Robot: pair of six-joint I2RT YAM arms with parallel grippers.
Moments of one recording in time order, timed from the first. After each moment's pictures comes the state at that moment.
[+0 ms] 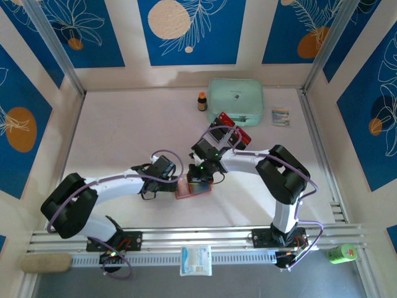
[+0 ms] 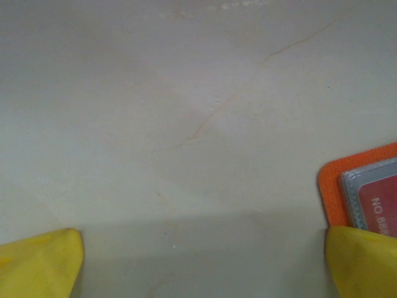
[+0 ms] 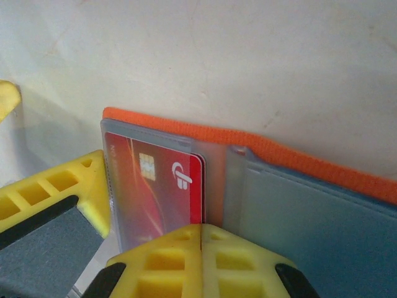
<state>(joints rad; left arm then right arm) -0.74 1.43 0.64 -0.42 -0.24 -0.62 0.80 1.83 1.03 -0.34 -0.42 0.71</state>
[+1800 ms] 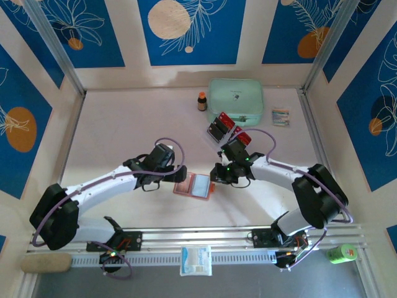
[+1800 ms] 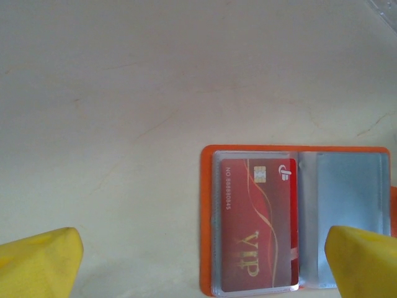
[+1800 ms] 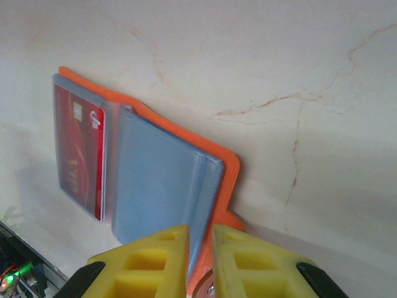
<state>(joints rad) -0.75 1.30 0.78 -0.48 -0.10 -0.57 0.61 1.46 0.74 -0.37 -0.37 0.71</state>
